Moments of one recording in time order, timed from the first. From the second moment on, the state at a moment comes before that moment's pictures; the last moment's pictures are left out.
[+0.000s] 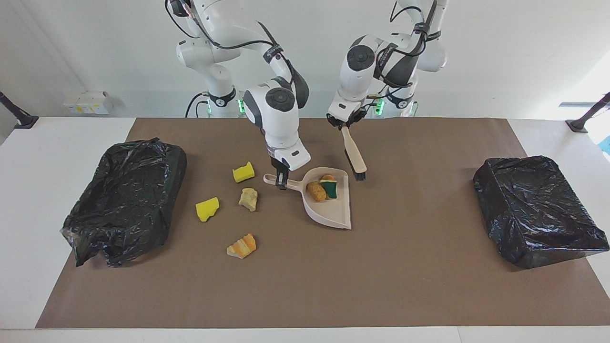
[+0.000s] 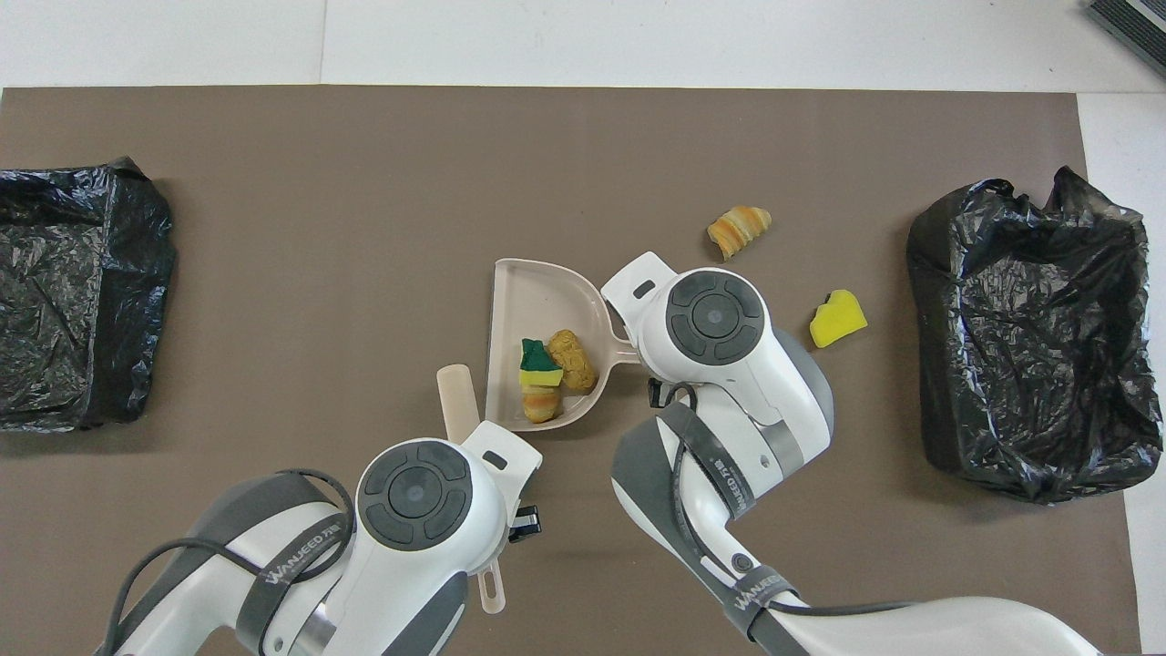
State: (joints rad) left arm -0.60 -0.15 -0.14 -2.26 -0.18 1.91 -0.80; right arm 0.36 0.26 0.15 -1.89 -0.10 2.18 -0.87
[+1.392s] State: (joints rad) left arm -0.82 -0.10 -0.17 -2.38 -0.33 2.17 -0.92; right arm -0.44 0.07 0.12 -1.64 -0.06 1.59 -1.40
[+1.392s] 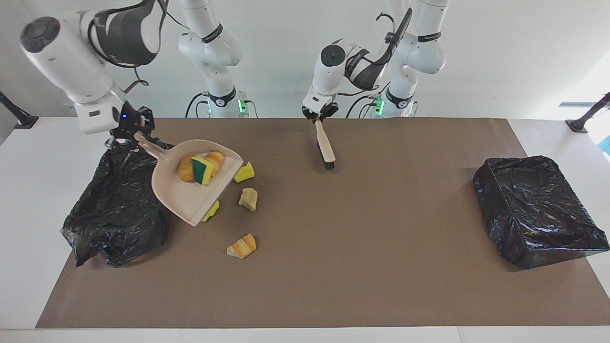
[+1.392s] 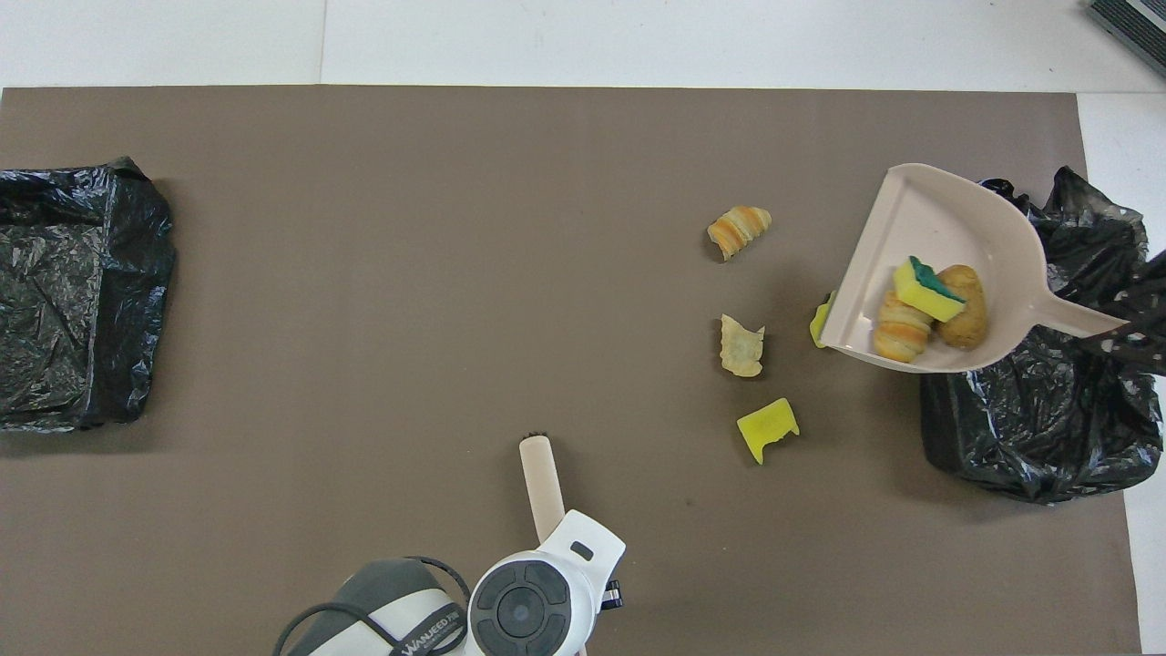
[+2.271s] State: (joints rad) left arm -0.70 -0.13 -0.14 -2.34 -0.33 2.07 -0.89; right arm -0.42 0.03 0.13 -1.76 -0.67 1.83 -1.52
